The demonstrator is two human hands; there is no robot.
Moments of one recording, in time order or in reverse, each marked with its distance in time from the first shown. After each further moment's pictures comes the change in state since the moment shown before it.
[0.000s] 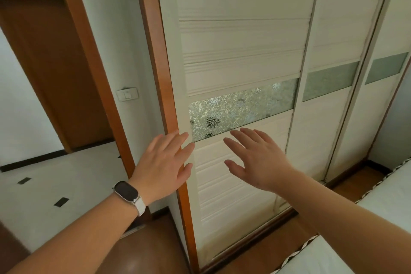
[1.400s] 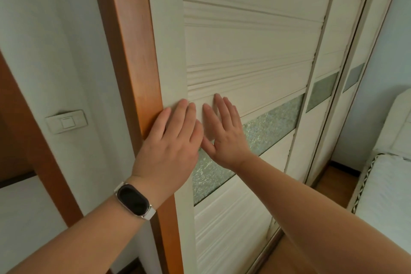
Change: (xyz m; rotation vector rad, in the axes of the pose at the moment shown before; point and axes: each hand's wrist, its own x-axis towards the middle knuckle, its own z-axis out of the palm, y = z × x) left_hand 0.207 -0.128 0.127 0.255 0.364 0.051; right_hand 0.276 0.065 0.210 0.092 0.542 0.165
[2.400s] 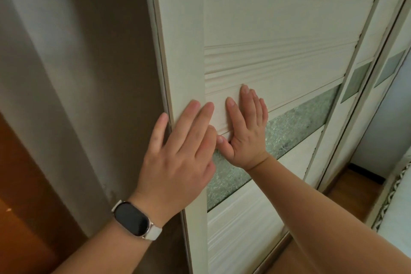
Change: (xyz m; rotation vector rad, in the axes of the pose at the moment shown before) left_hand 0.097 0.103 0.082 -0.177 0.145 -0.088; right_hand 0.002 0.164 0.047 -0.028 0.290 -0.040
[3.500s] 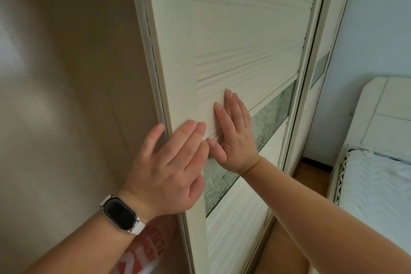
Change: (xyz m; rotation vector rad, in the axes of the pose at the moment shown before) left_hand 0.141 0.115 0.159 -0.167 0.261 0.280; right_hand -0.020 0.234 -0.006 -0.025 -0.143 0.070
